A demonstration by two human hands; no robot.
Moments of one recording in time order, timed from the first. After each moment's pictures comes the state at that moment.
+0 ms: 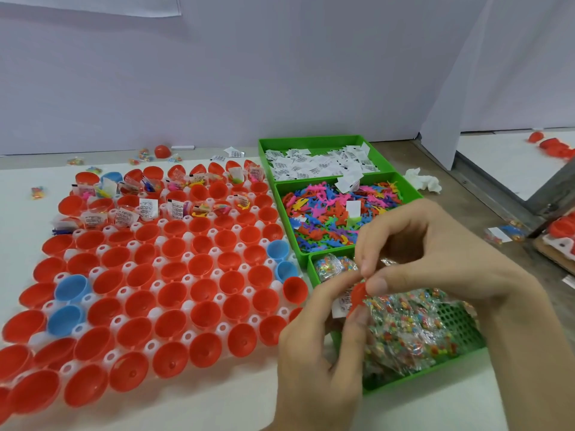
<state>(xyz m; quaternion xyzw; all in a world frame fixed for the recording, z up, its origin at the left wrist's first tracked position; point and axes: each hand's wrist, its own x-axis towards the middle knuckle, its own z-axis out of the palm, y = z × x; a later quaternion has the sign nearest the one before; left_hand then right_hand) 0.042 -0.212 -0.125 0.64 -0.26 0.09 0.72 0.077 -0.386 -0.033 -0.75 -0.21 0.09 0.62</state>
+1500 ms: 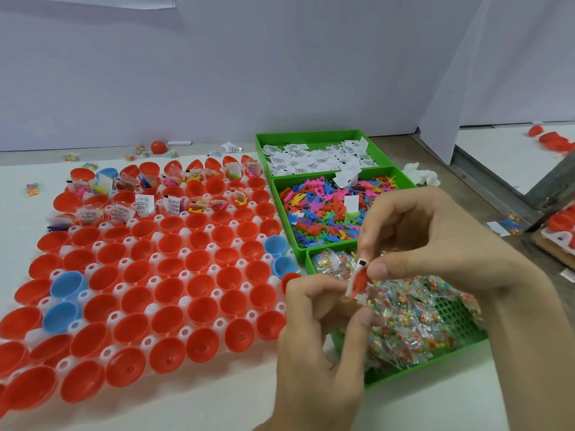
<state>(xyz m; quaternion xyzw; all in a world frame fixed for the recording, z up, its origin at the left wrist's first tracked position) 0.039 -0.215 -0.127 0.58 -0.26 0.07 0.77 0.074 -0.389 -0.033 -0.75 -0.19 0.05 0.63</state>
